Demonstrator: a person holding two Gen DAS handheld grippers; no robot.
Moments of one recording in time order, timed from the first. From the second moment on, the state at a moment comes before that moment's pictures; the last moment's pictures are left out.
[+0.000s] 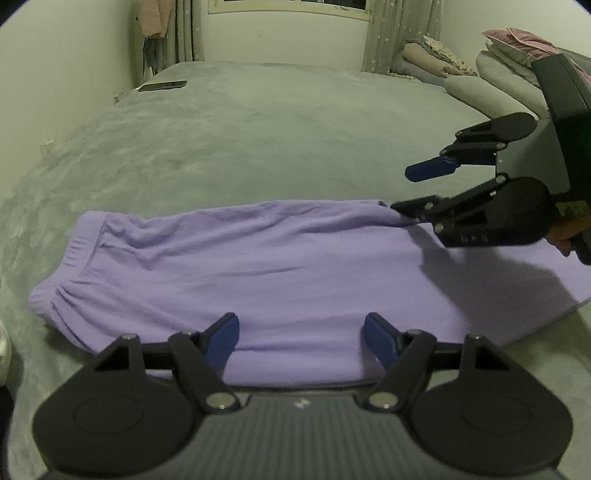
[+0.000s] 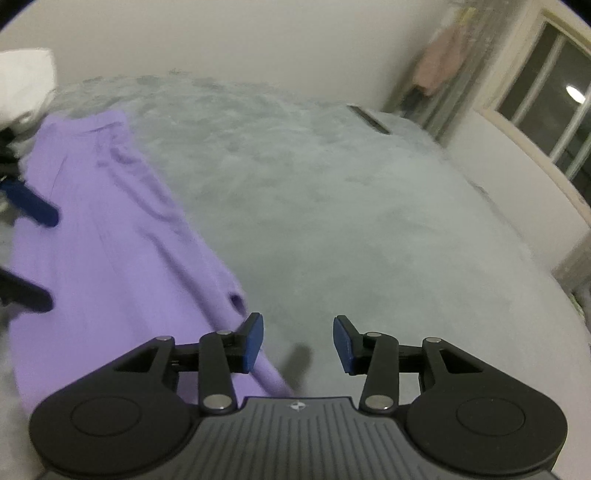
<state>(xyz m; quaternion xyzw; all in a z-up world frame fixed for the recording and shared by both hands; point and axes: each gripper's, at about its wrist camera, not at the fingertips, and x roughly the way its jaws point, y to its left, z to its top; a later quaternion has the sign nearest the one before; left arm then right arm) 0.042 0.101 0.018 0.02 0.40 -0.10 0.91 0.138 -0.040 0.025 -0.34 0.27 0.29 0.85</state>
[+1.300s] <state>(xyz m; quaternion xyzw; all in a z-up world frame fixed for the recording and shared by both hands) 0.042 0.100 0.015 0.03 0.40 -0.10 0.91 0.217 -0.083 0.009 0.01 0.35 0.32 0.88</state>
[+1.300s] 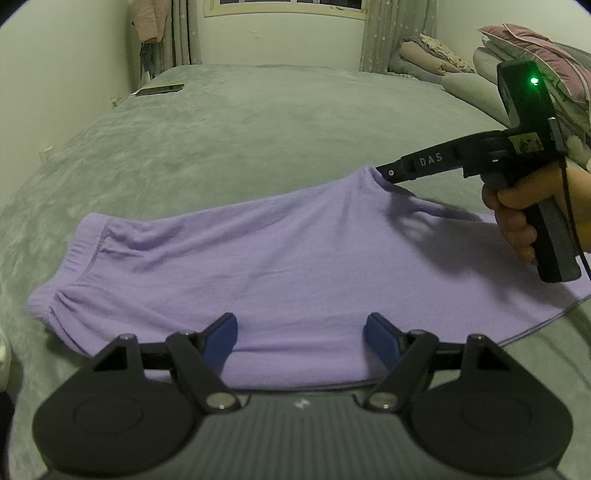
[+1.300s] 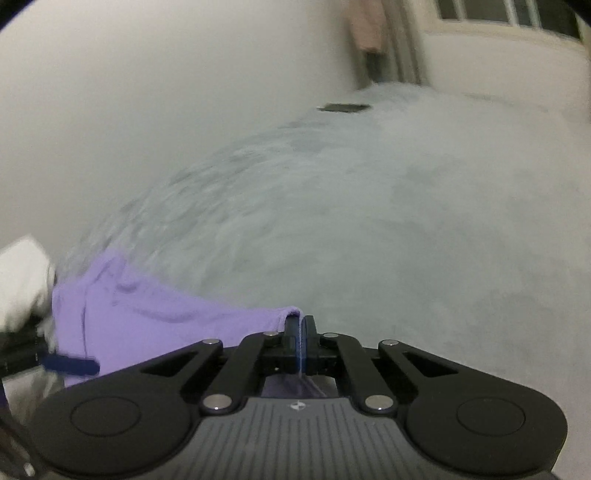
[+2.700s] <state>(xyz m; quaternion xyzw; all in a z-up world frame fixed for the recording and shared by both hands) 0.045 0.100 0.017 0.03 0.40 -0.10 0.91 0.195 -0.068 0.001 -0.15 0.32 0.30 0.89</state>
